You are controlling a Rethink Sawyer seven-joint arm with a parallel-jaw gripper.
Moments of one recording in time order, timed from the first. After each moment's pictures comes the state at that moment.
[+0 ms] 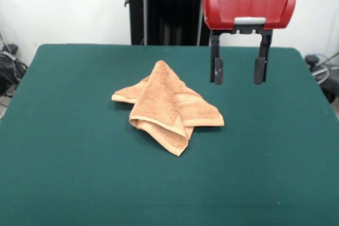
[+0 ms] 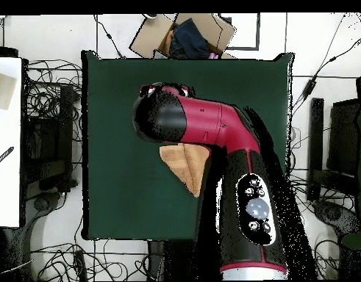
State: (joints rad) arm -0.25 -0.78 0.15 1.52 -0.02 0.47 1.57
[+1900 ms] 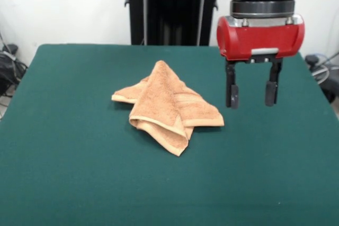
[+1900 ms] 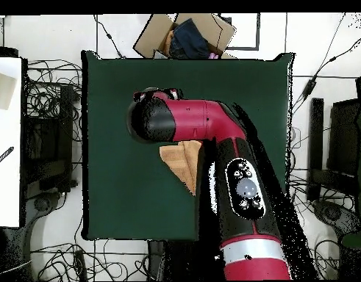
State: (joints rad) arm -0.28 -0.73 0.26 1.52 -0.19 0.44 1.57
